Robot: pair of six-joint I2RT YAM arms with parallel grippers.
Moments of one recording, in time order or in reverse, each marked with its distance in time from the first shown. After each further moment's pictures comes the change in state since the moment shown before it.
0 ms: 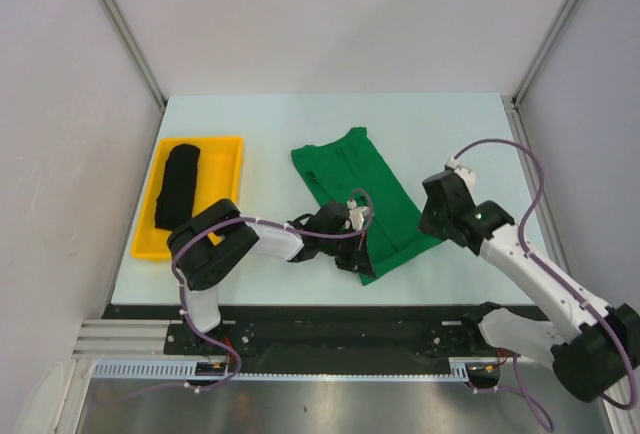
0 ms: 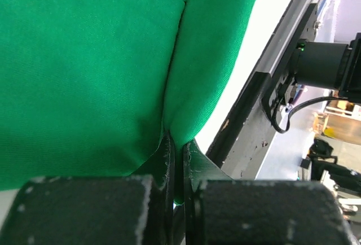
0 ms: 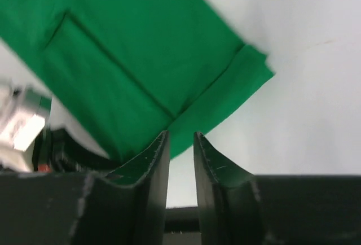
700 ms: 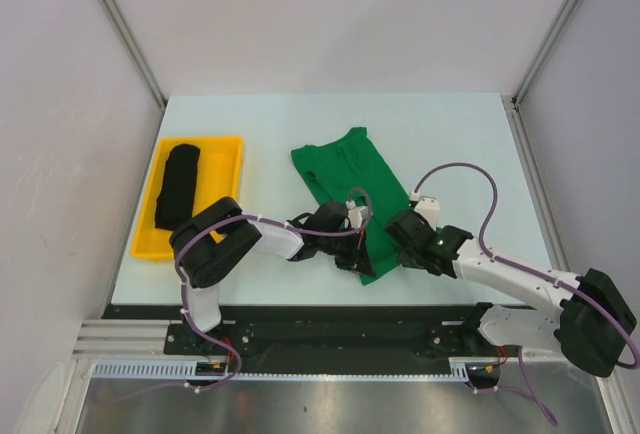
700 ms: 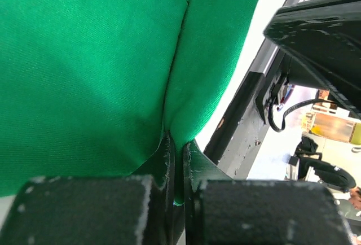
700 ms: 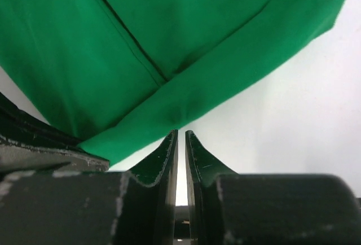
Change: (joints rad) left arm 0.018 0.023 -0.001 0.027 0.047 -0.035; right arm 0.369 0.035 -0.232 0.116 0.142 0.101
